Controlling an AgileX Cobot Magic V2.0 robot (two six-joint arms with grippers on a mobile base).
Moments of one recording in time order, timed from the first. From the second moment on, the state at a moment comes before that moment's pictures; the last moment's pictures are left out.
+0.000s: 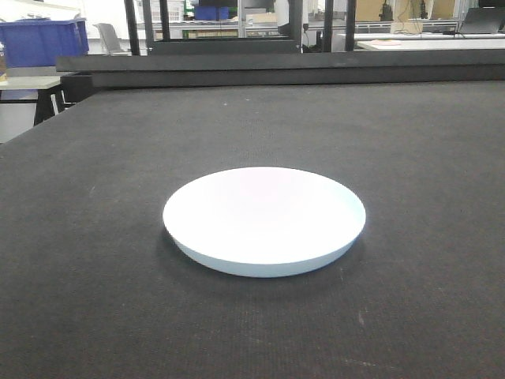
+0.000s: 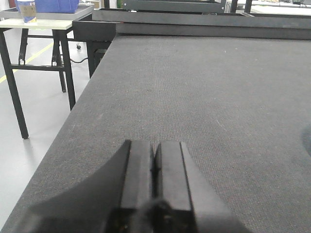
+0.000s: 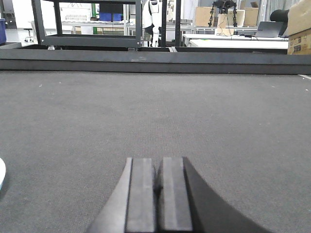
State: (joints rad) left arm -0.09 -0.02 0.03 -0.04 0.12 0.03; right arm -0.03 -0.01 0.03 0.09 0.01 -0.04
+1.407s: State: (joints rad) left arm -0.09 -0.02 0.03 -0.04 0.12 0.03; right arm -0.03 0.01 -0.37 0.10 0.23 -0.04
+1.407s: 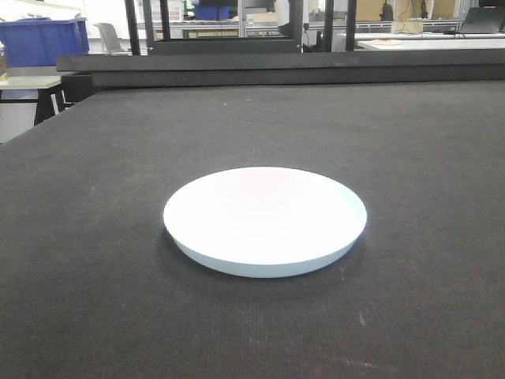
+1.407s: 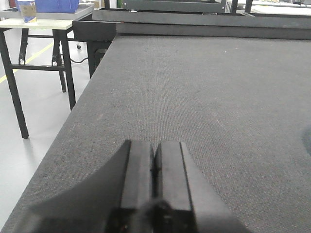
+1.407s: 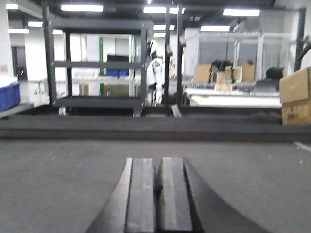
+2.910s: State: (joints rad) left arm -0.09 -0.02 0.03 -0.04 0.12 0.03; right arm 0.35 1.57 -1.10 0.42 0.69 -0.42
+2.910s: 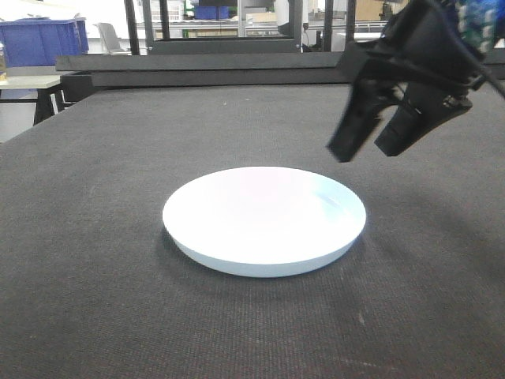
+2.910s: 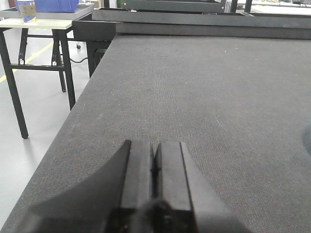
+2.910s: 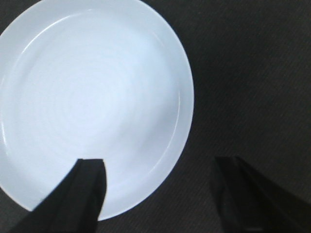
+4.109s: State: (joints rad) left arm -0.09 -0.02 0.03 -0.04 0.12 0.03; right arm 0.35 1.79 -1.16 0.42 0.68 -0.43
